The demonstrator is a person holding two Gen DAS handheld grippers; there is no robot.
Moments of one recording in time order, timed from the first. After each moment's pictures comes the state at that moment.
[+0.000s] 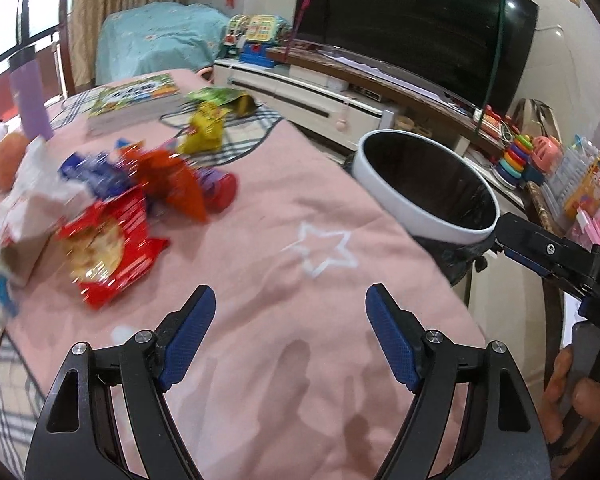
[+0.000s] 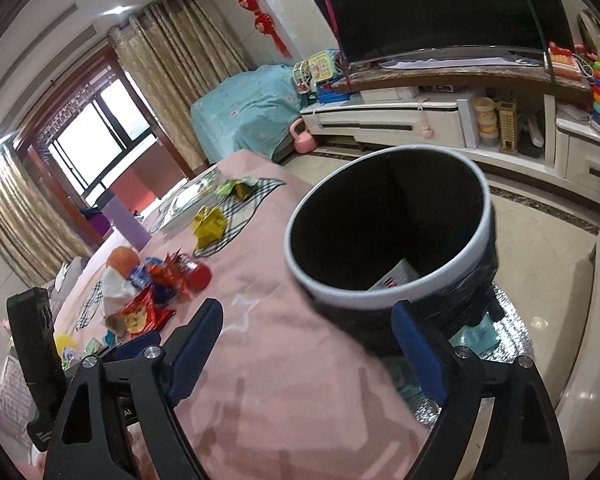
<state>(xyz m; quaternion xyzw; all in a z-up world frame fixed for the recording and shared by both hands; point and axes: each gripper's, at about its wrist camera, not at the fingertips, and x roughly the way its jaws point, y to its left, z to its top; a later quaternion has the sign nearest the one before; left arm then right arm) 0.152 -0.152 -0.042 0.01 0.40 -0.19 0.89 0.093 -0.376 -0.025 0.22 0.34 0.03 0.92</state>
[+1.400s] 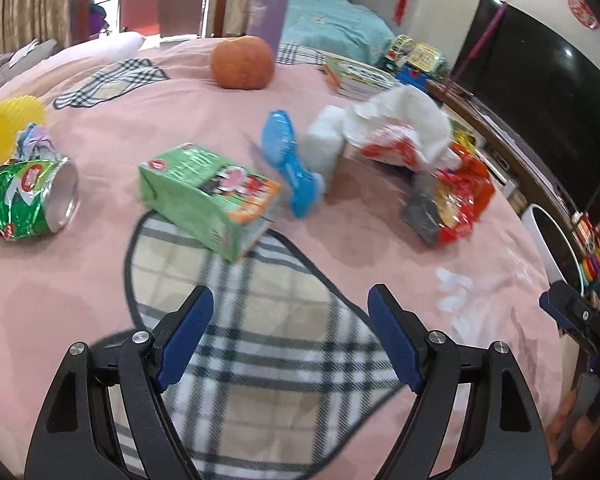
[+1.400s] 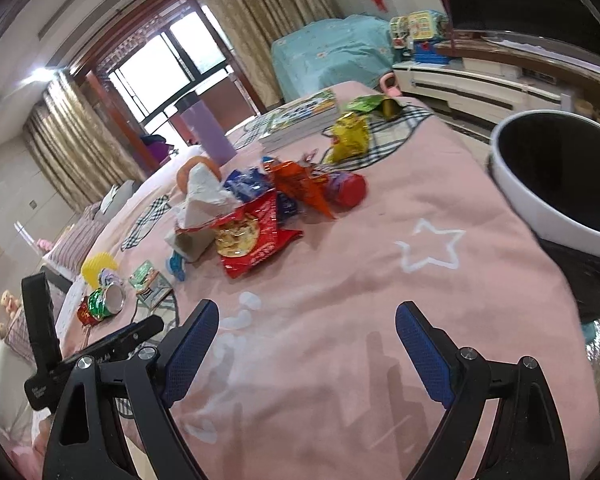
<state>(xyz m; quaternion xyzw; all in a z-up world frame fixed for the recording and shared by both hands) 0.119 0.068 -0.065 -0.12 0.42 0.02 0.90 0.115 -0.229 -0.045 0.16 0.38 0.18 0.89</state>
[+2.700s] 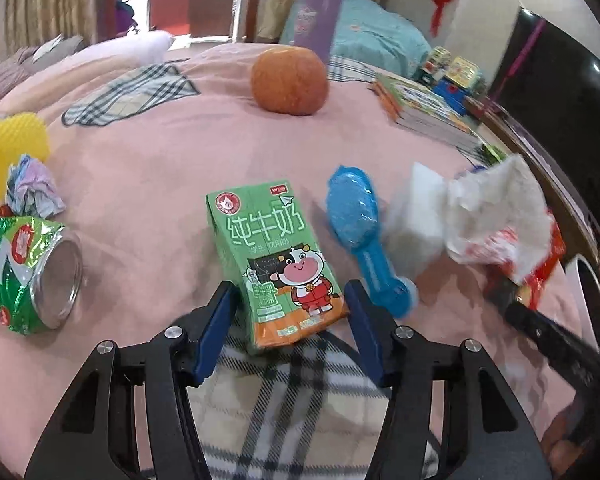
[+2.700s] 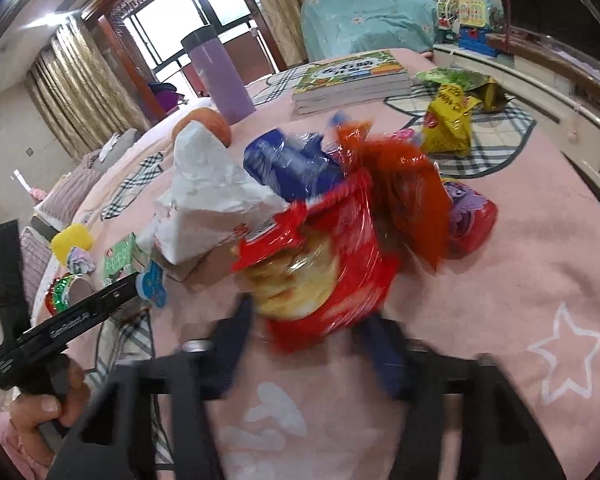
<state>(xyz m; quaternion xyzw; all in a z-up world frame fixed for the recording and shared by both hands) 0.177 0.100 -0.066 -0.11 0.42 0.07 0.90 0.201 -0.148 -0.071 0.08 0.44 0.20 0.87</state>
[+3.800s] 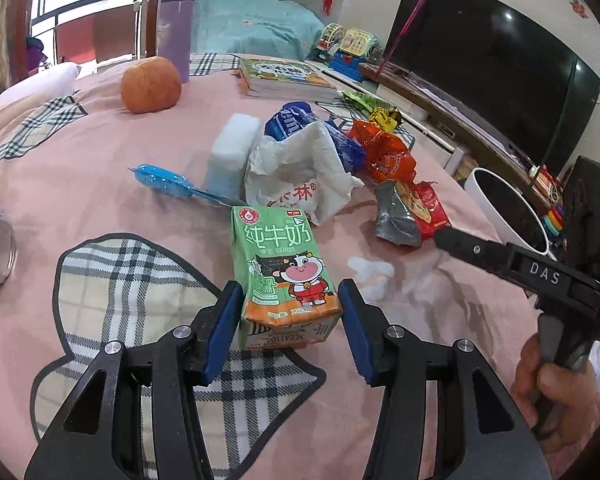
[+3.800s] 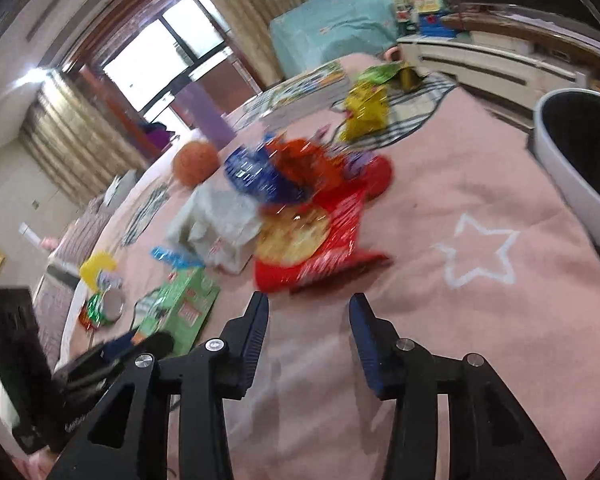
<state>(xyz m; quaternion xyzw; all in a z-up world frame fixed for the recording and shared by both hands) 0.126 0.012 -0.050 -0.07 0.41 -0.09 0.91 0.150 -0.217 -0.059 0.17 0.42 0.18 0.87</state>
